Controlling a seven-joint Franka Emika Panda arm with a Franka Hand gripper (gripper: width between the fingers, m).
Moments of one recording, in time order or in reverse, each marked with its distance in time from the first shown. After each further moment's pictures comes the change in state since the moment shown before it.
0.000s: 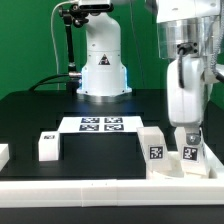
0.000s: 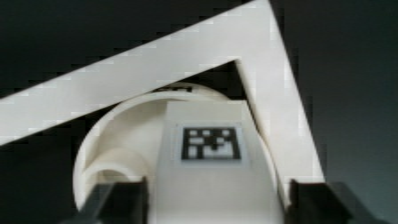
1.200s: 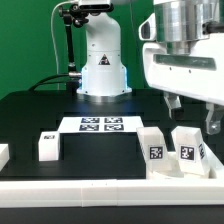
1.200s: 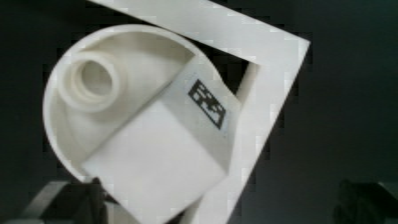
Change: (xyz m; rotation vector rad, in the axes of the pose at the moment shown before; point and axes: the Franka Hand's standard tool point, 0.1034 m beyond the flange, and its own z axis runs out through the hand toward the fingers) arm 0.001 -0.014 -0.025 -0.023 0.012 -0.769
